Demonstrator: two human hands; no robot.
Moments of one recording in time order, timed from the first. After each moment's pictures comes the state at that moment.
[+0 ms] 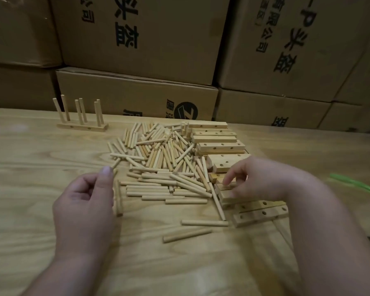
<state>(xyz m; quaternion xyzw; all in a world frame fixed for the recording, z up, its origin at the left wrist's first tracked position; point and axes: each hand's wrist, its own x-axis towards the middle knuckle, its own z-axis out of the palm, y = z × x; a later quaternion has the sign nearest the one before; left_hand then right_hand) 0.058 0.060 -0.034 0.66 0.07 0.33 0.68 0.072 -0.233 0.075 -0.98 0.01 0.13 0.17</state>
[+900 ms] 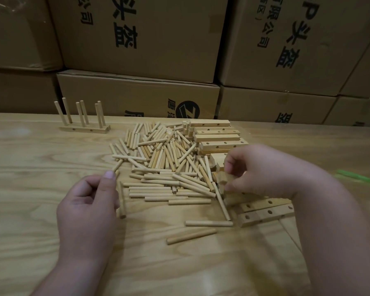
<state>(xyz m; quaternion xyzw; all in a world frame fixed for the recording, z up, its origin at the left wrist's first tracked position) 0.056 0.058 -0.032 0.64 0.05 0.30 0.71 0.064 -0.219 0.089 -0.98 -0.04 0.05 0.17</state>
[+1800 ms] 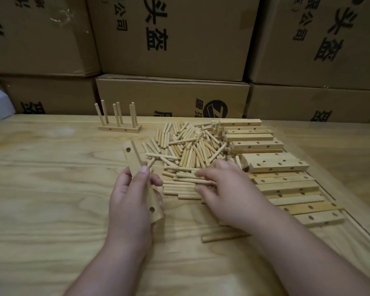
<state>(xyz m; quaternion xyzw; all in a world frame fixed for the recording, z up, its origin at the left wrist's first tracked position) 0.055 0.058 -0.020 0.52 0.05 0.16 0.84 0.083 -0.129 0.001 -0.96 -0.16 -0.12 0.20</state>
